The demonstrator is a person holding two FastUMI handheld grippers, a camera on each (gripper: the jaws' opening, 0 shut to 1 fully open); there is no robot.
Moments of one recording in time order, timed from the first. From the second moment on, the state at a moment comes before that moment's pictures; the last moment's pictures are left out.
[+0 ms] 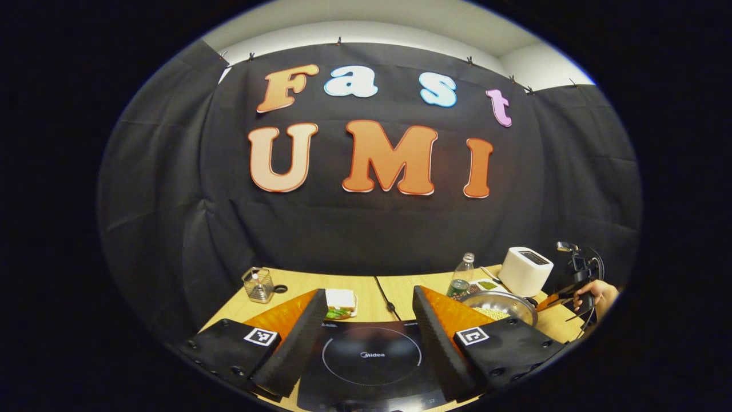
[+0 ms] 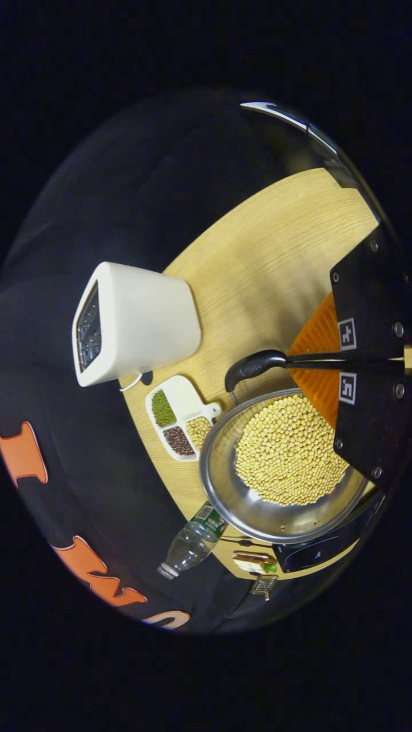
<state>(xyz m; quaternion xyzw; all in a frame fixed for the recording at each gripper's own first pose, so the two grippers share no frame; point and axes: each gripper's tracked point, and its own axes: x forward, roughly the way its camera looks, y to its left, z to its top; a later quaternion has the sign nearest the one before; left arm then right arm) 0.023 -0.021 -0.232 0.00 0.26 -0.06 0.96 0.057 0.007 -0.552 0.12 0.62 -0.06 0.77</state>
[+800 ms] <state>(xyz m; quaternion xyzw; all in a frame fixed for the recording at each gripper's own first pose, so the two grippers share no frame) 0.029 -0.196 -0.455 -0.03 0.47 -0.16 0.87 0.074 0.021 -0.534 0.03 0.56 0.04 0.83</state>
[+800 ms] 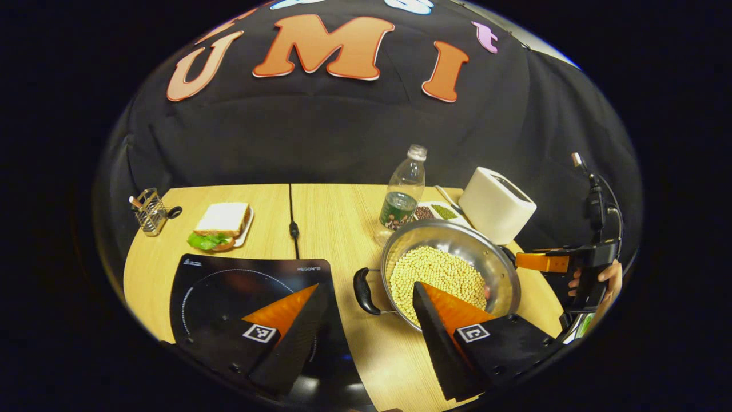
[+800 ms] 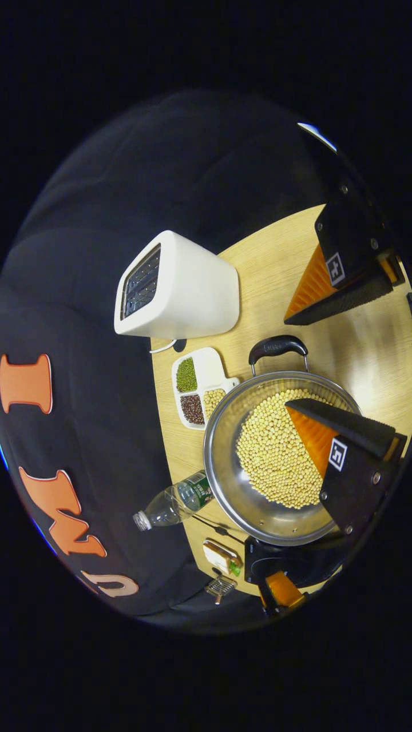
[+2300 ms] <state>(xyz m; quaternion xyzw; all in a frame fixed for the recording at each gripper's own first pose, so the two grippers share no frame) 0.063 -0.232 -0.570 0.05 0.48 -0.14 0.87 0.095 0.025 -0.610 0.00 0.53 0.05 0.85</state>
